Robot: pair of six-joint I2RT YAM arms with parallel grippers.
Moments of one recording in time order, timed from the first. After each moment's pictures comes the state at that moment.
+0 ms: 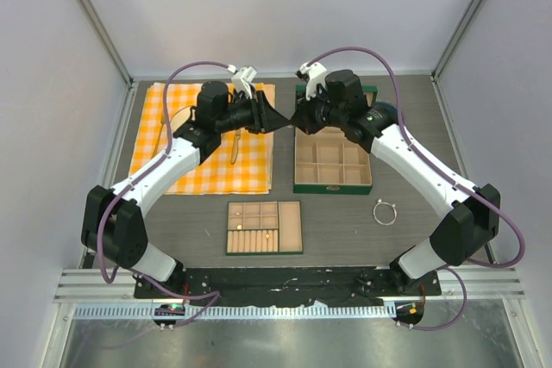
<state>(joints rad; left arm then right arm) -0.47 1.51 1.20 0.06 0.56 -0.56 0.57 1.51 1.44 -0.42 -0.24 0.07</state>
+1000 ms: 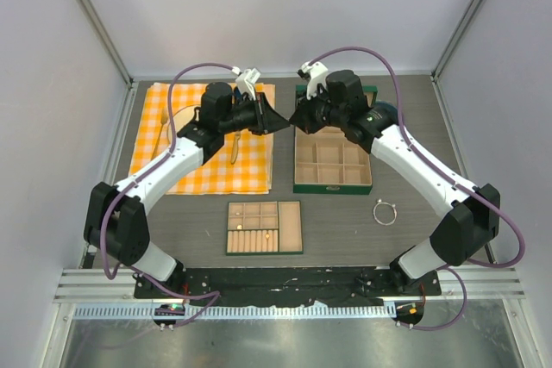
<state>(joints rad) -0.49 1.53 1.20 0.07 0.56 -0.58 0.57 1.51 1.43 -0.39 -0.24 0.09</state>
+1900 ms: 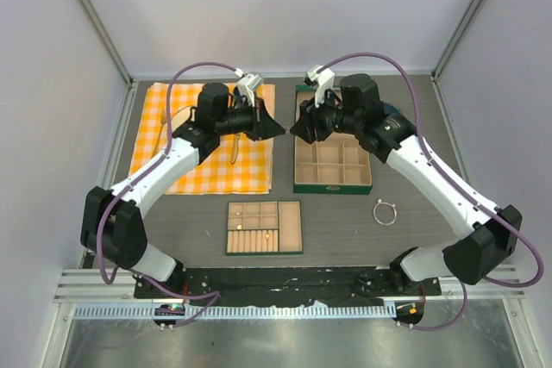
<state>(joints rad) -0.47 1.52 1.20 -0.02 0.64 -0.40 0.56 1.39 1.39 -0.45 -0.35 0.01</state>
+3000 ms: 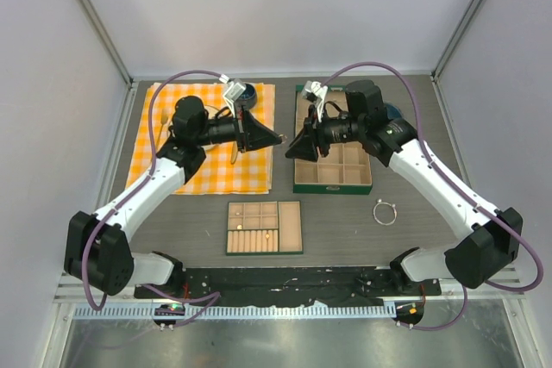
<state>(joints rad) -0.41 1.33 0.99 0.32 0.99 -0.55 0.51 1.35 1.30 -0.44 -0.83 -0.05</state>
